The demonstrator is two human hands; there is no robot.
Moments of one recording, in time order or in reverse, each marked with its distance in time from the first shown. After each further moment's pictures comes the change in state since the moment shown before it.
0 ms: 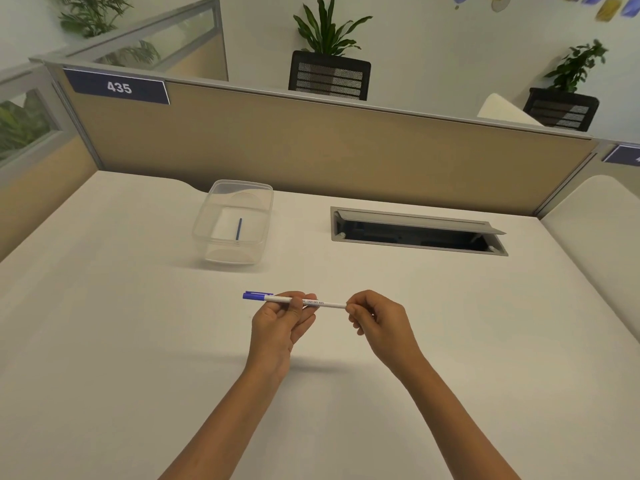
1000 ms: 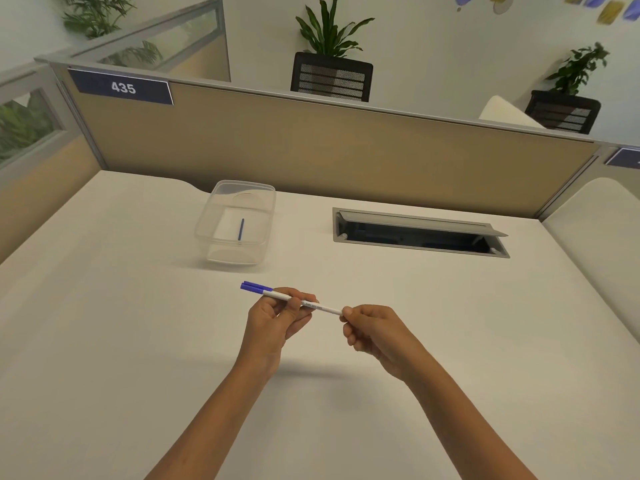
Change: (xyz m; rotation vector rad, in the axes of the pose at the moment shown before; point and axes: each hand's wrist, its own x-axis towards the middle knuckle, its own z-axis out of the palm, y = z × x) left_hand 0.004 0.009 -0.012 0.115 -0.123 0.111; right_hand -0.001 -0.009 -0.002 0.461 -0.263 0.429
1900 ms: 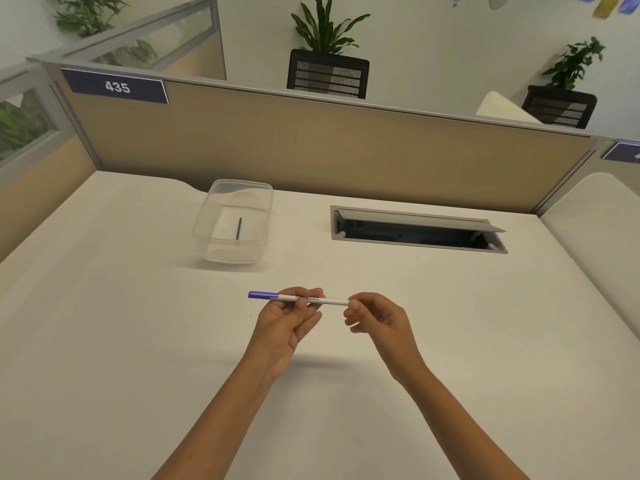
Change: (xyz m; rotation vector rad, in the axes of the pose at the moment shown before) left_hand 0.003 -0.005 0.006 -0.172 -0.052 -0.205; right_hand 0.005 0.022 -0.002 -0.093 0.260 -0.406
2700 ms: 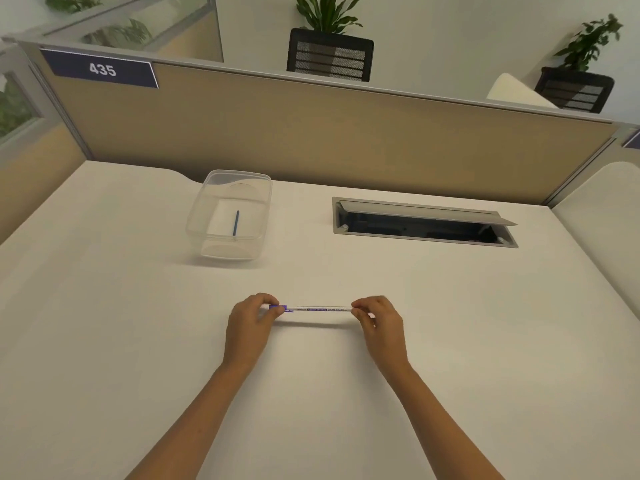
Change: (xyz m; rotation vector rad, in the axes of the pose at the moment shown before) left_hand 0.054 -0.022 -0.080 1.045 0.280 0.385; right_hand 0.041 0.079 -0.001 -0.481 0.130 -0.120
